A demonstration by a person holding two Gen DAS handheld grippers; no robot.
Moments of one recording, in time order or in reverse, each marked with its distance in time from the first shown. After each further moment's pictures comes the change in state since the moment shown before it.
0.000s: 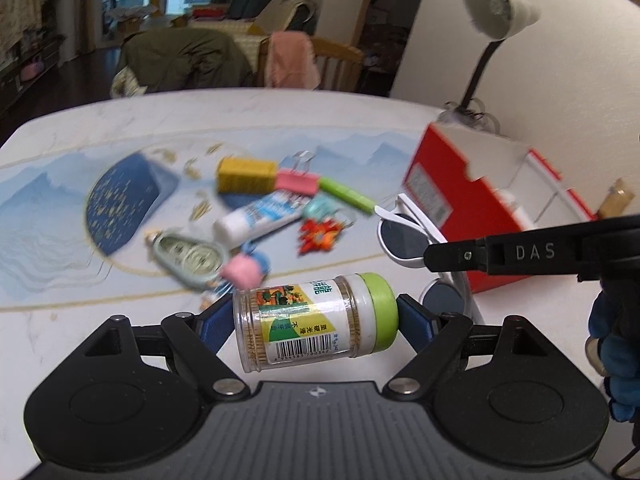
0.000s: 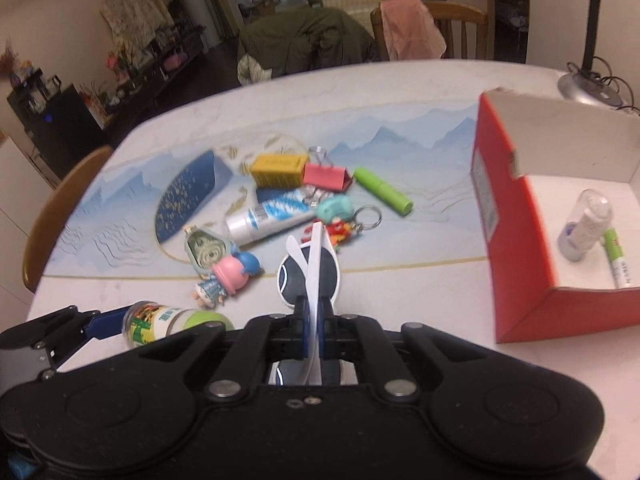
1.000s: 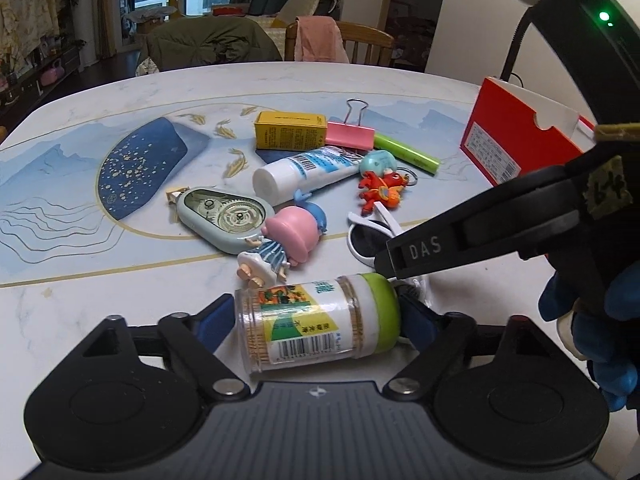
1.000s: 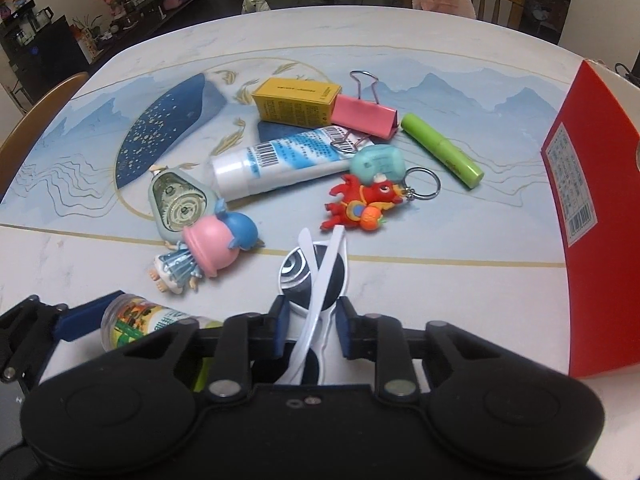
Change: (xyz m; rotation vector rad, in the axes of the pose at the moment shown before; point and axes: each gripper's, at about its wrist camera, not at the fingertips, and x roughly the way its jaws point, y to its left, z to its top) left arm 0.059 0.034 -0.045 0.010 0.012 0.112; right arm 0.119 0.038 -0.008 -0.131 0.168 -0.088
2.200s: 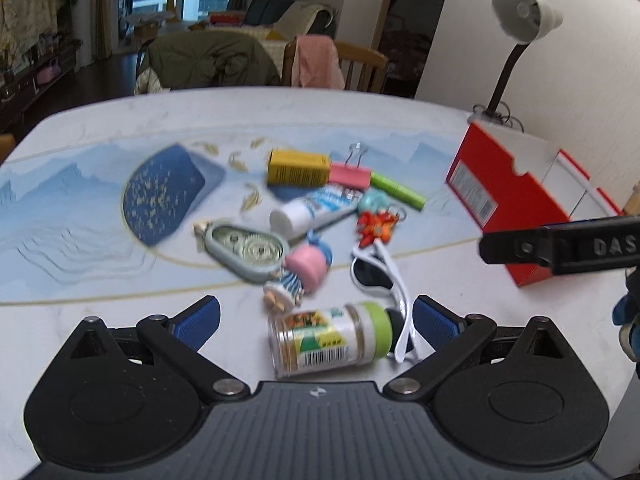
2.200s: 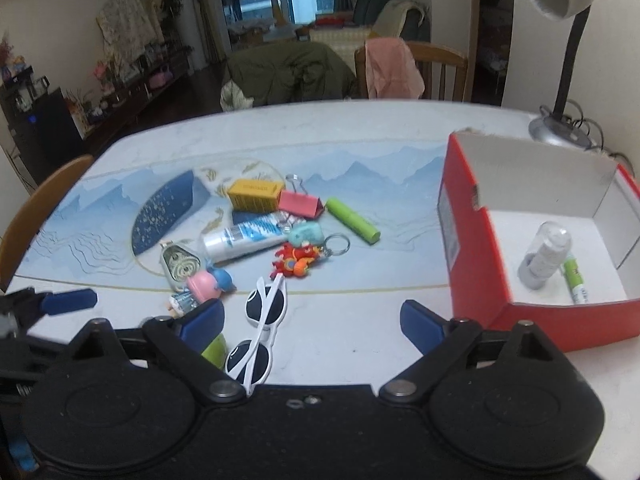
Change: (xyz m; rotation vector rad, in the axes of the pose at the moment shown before) left arm -0.042 0.022 0.018 -0.029 -0.021 -0.047; right arm -0.100 -0.034 -0.026 0.073 -0.224 -0.035
